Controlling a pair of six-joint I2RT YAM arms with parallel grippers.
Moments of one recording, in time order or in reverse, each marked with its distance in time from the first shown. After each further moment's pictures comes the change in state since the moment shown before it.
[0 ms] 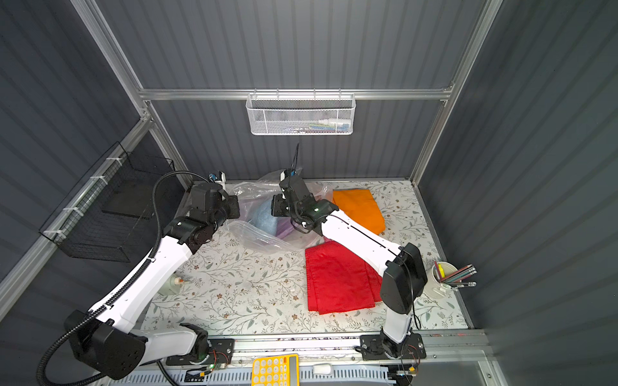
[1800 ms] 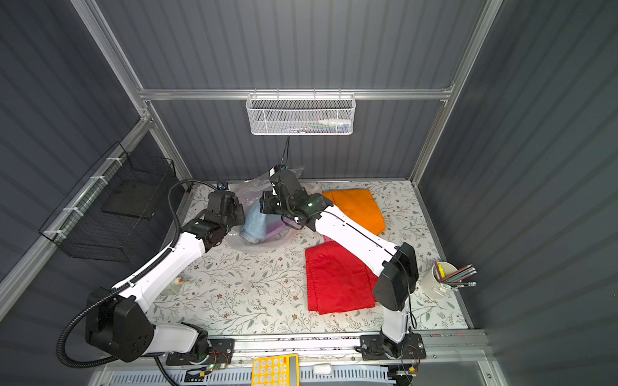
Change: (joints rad) left arm 0.006 0.104 -0.112 0.085 -0.068 -0.055; right arm 0.053 0.078 0.233 -0.134 -0.077 0.065
